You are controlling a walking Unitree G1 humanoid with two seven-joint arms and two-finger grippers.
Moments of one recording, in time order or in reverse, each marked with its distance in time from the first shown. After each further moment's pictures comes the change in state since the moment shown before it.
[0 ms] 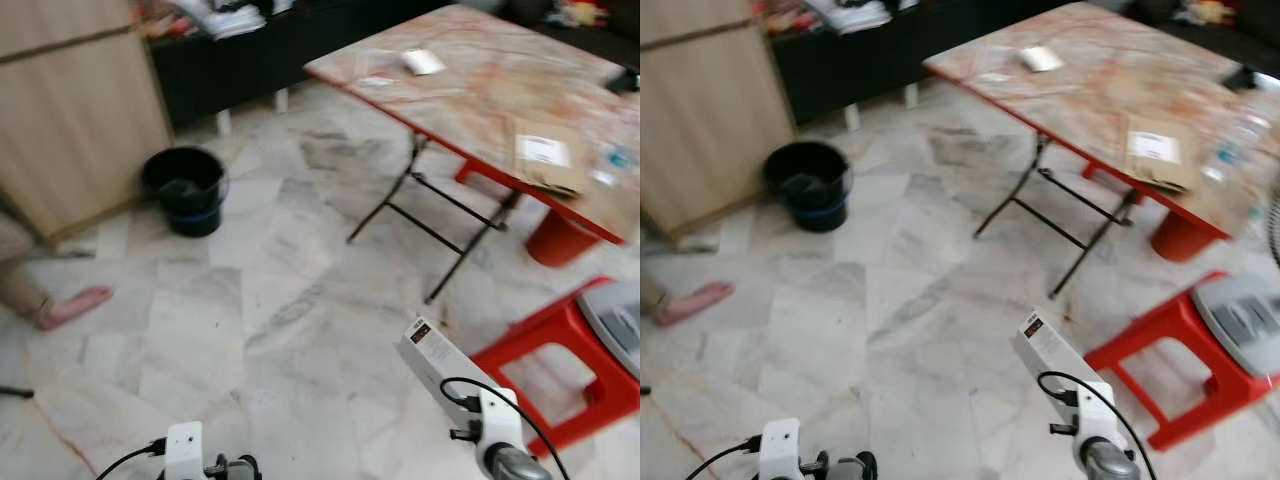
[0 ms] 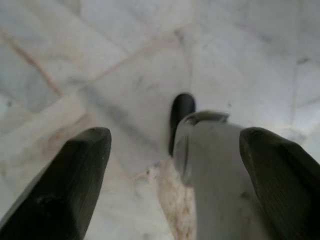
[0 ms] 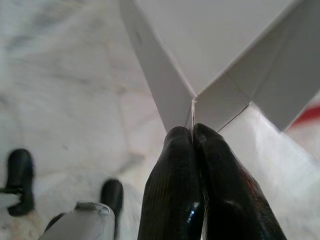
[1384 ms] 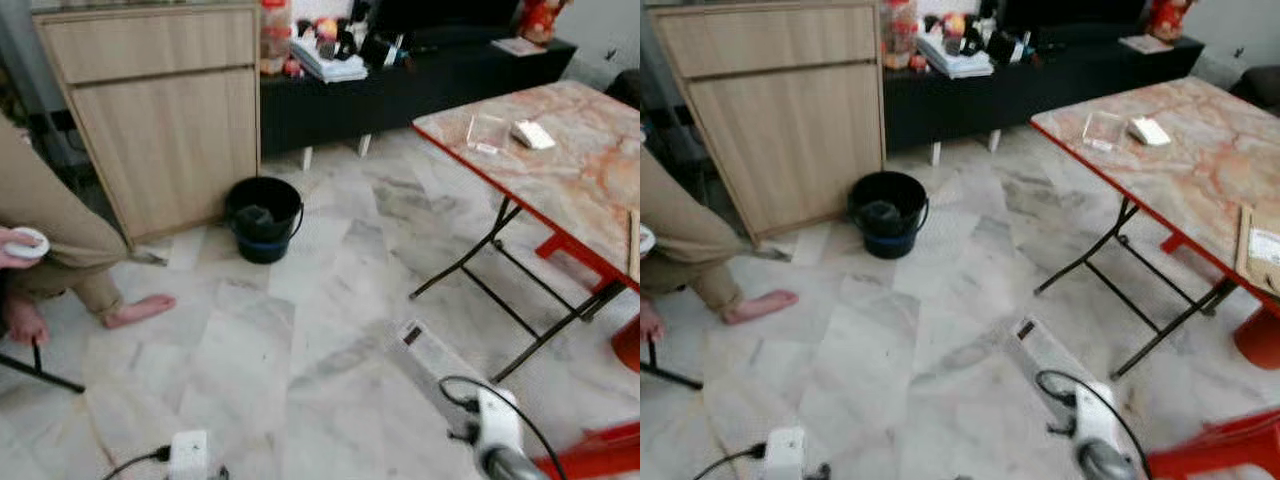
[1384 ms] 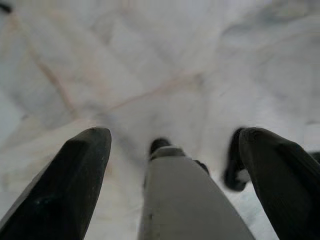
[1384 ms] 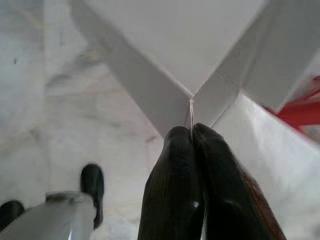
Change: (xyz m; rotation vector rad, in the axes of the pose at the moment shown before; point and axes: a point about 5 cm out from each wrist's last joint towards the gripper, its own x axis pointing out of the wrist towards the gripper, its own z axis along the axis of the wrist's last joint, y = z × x) left arm -0.001 -0.016 -0.003 0.036 0.012 -0.022; right arm -0.004 -0.016 -0.012 0.073 0.041 -0.047
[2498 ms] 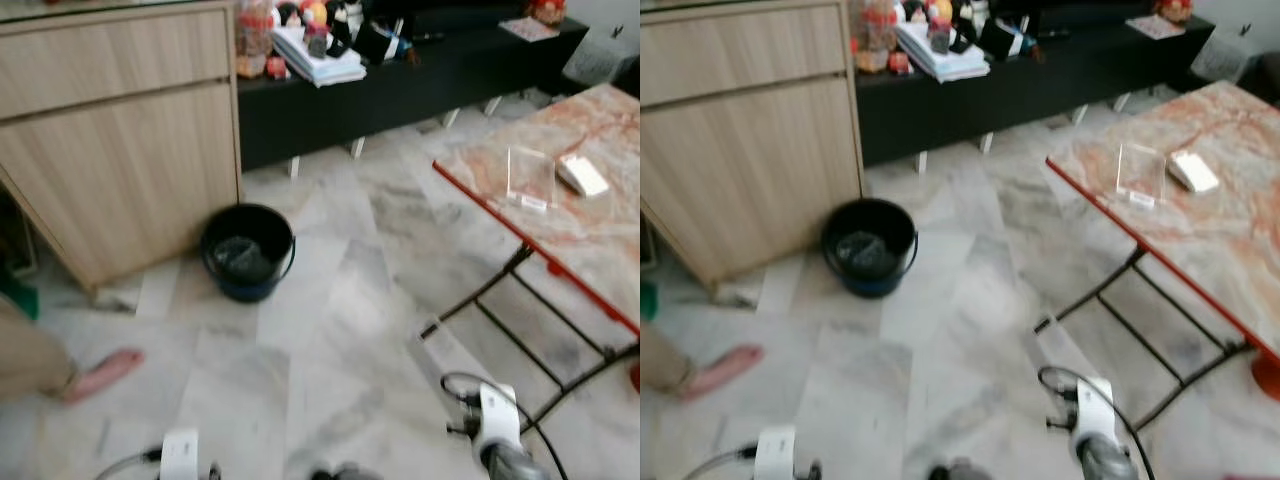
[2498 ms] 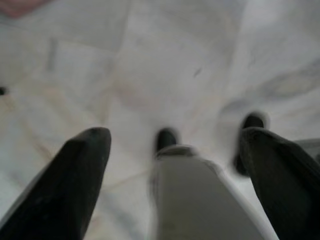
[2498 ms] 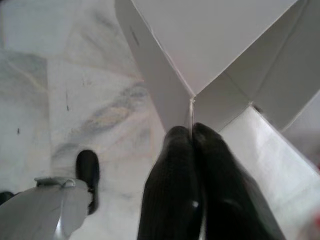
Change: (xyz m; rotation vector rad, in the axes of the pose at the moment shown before) left arm 0.000 0.006 0.000 -0.012 -0.013 0.018; right arm 0.000 0.000 0.002 -0.027 -0.018 0.019
